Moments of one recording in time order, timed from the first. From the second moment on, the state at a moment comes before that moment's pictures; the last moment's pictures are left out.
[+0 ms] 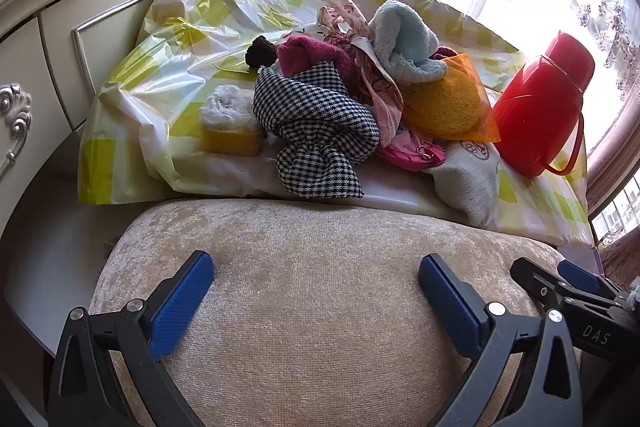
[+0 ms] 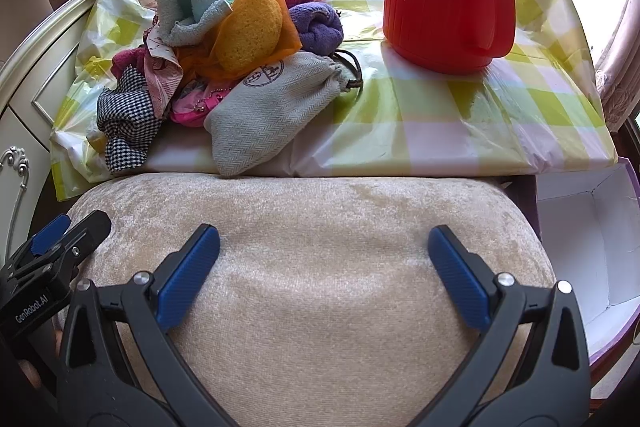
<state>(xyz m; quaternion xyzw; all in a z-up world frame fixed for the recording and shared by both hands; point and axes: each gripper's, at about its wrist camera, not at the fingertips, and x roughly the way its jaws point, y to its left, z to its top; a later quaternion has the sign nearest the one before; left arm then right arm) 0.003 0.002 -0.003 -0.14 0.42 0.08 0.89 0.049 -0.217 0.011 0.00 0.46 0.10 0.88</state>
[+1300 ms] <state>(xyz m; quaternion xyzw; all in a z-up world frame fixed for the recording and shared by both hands) 0.006 0.000 -0.005 -0.14 0.42 0.08 0.89 0.053 -0.213 0.010 0.00 0.45 0.09 0.89</state>
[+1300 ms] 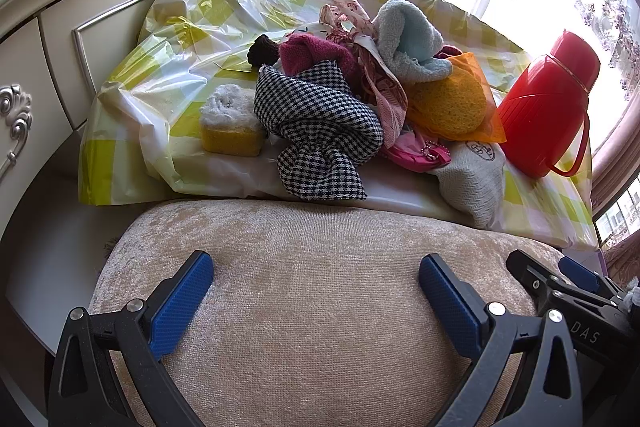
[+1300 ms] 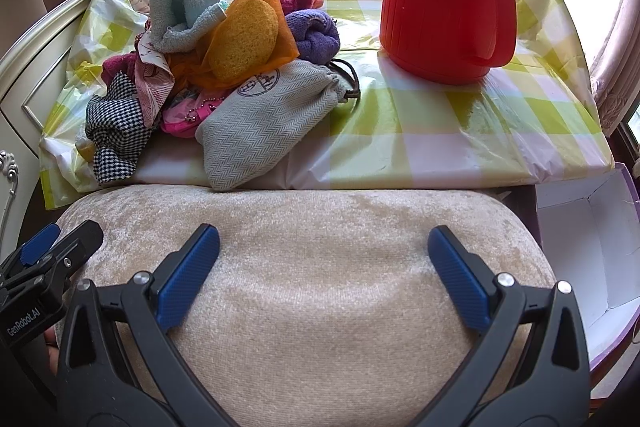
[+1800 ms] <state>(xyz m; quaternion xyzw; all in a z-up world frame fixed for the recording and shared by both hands) 0.006 0.000 -0.005 -0.14 0.42 0.08 0.89 0.052 -0.213 0.009 0.00 0.45 0.09 0.89</state>
